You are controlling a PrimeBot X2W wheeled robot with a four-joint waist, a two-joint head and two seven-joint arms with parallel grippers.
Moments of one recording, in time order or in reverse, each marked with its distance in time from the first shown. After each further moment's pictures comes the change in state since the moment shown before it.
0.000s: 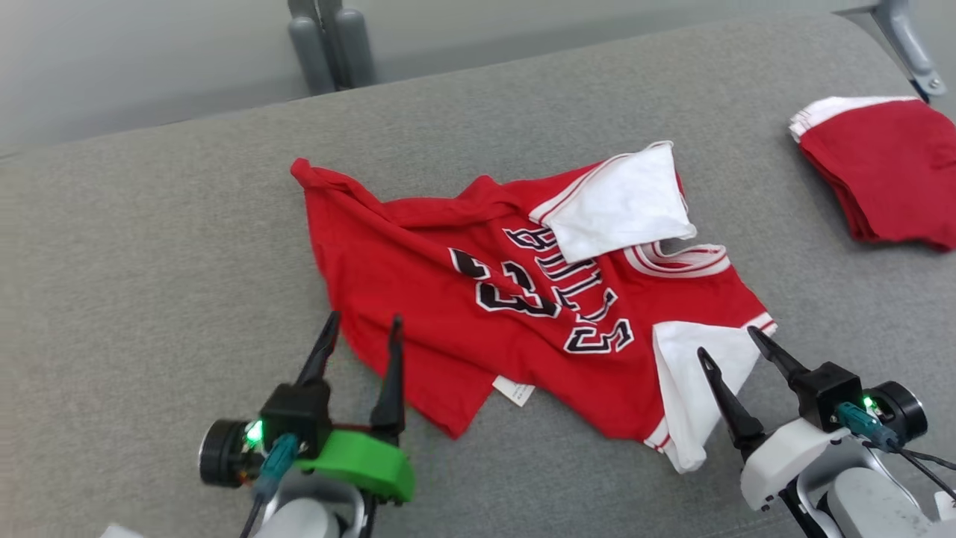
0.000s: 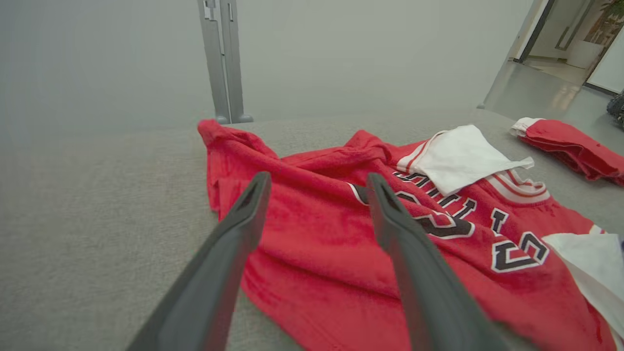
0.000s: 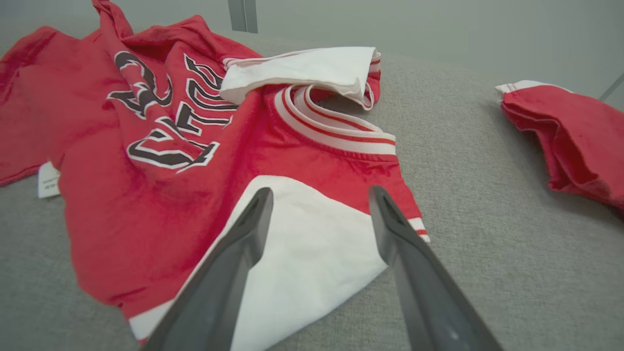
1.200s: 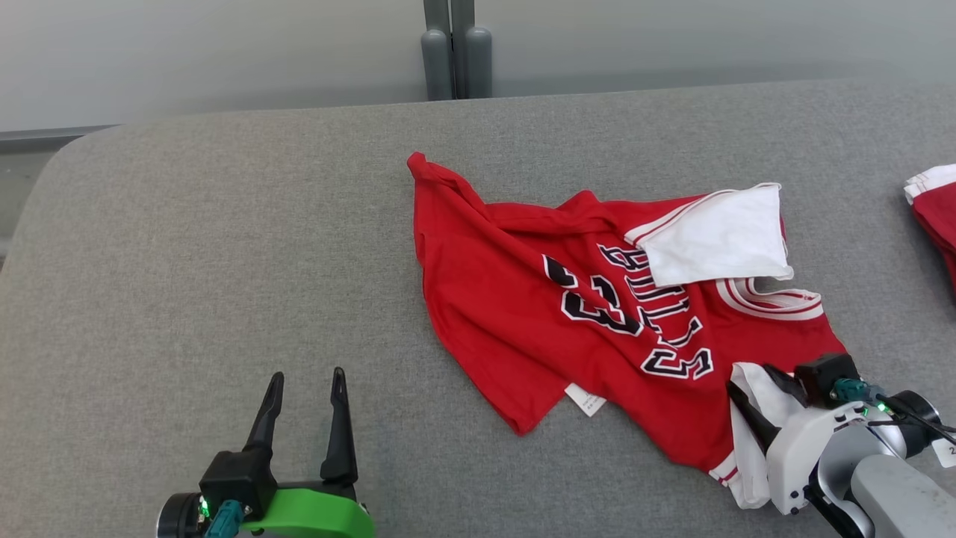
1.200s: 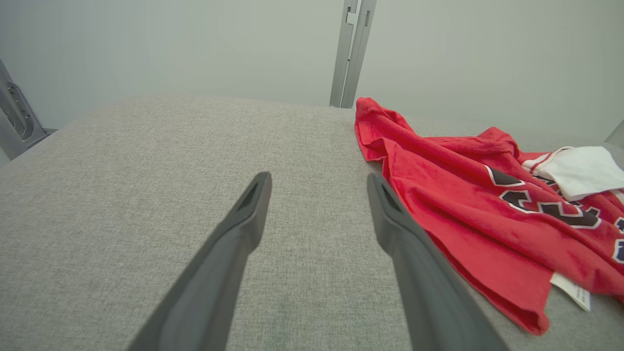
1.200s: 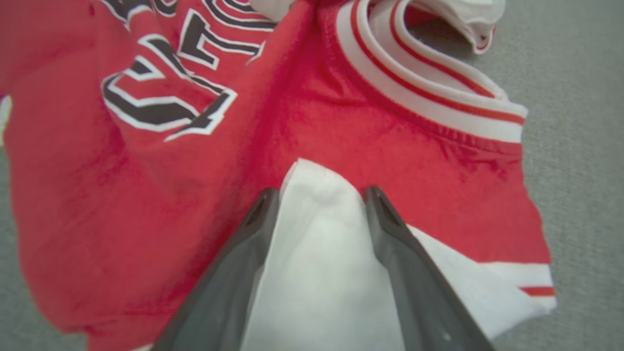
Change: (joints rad) left arm 0.280 -0.157 0.400 -0.030 0.227 -0.203 0.000; right arm -0.135 -0.132 0.230 0.237 0.229 0.000 0.156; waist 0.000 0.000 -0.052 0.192
